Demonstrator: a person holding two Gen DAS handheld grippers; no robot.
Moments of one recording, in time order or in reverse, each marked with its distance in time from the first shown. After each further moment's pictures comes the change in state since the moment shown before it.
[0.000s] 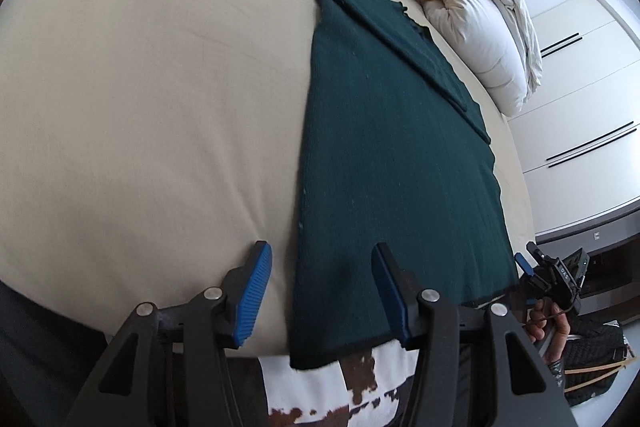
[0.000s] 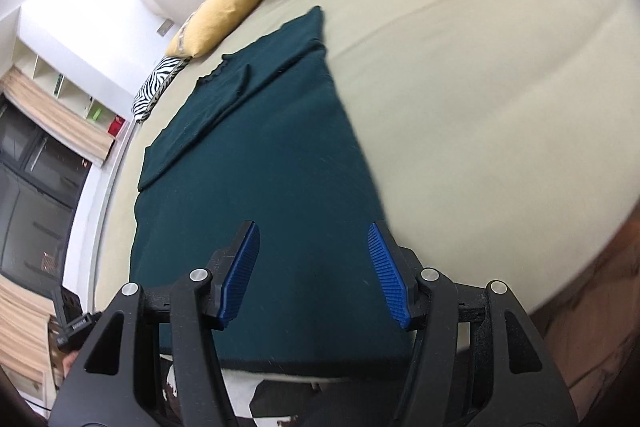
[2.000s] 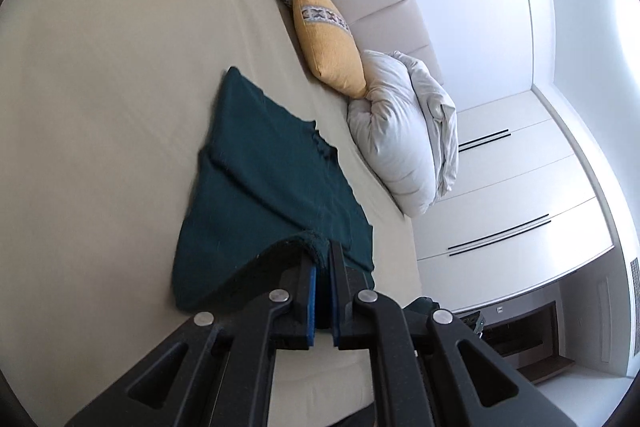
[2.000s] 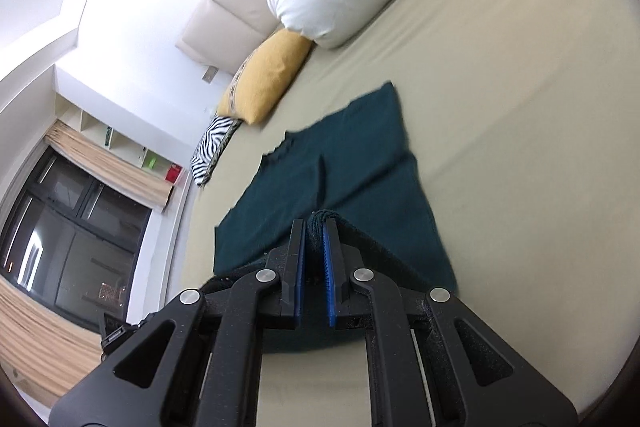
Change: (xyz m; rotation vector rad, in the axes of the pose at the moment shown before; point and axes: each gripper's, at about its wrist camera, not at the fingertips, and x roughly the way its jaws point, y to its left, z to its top) left arm -0.036 -0.033 0.162 -0.164 -0.224 -0.379; right arm 0.014 0.053 0.141 0.097 -0.099 0.231
